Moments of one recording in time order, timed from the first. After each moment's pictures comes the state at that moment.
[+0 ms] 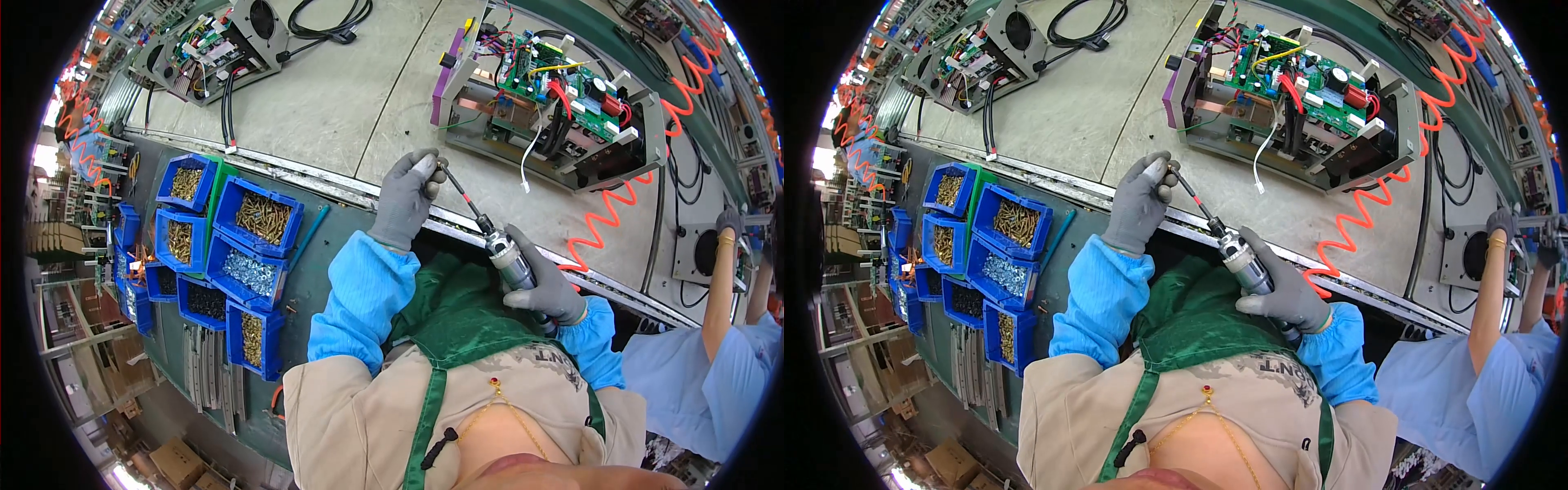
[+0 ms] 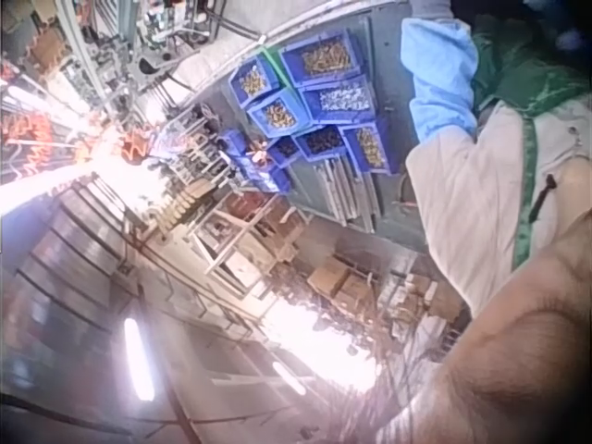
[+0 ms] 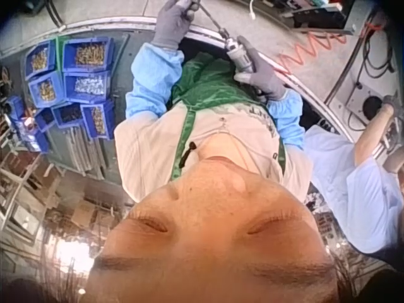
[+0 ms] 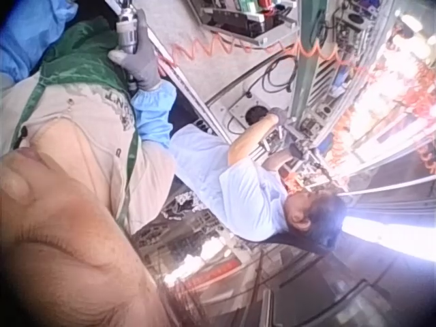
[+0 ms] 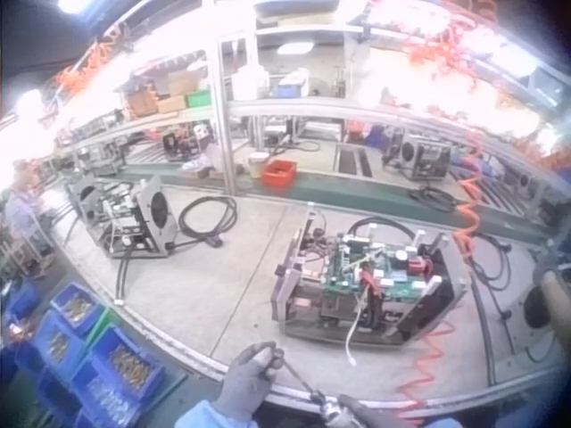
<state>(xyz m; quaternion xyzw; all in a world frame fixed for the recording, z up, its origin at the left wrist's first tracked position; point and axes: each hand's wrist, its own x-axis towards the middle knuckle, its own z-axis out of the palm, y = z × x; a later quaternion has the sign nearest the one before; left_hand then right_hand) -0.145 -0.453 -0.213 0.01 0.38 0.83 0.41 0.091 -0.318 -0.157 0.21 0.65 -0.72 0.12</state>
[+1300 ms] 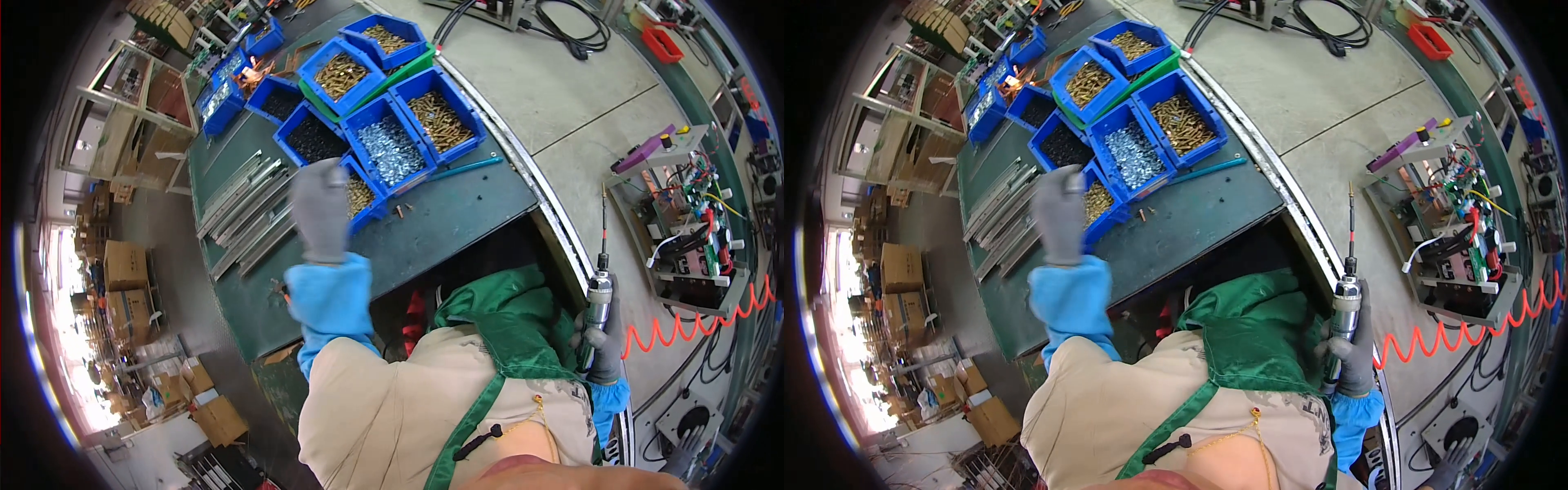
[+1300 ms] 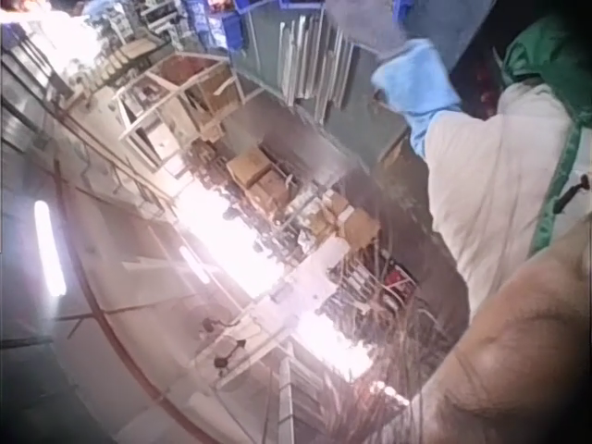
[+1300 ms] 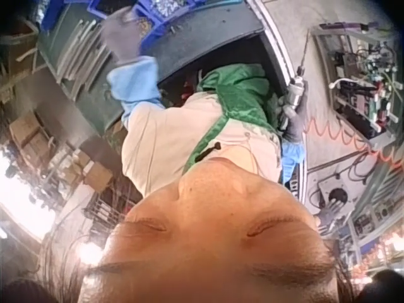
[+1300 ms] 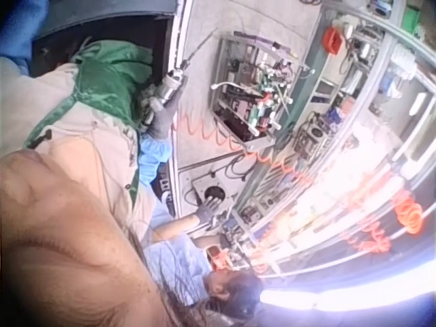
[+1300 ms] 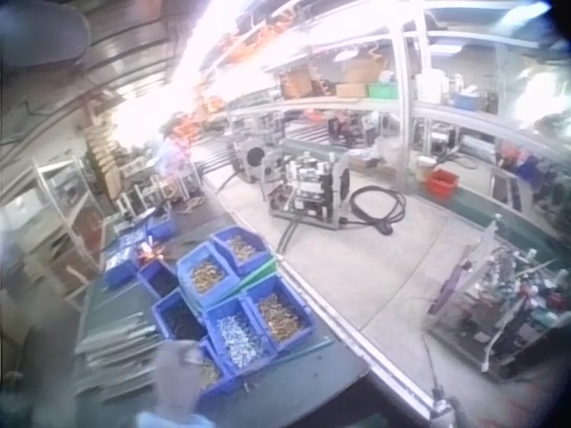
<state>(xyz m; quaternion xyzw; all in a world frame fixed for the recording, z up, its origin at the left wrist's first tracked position) -0.090 -0.761 -0.151 -0.07 0.92 0.24 -0.31 0.085 -0.357 -0.147 0.25 0.59 -0.76 0.08</state>
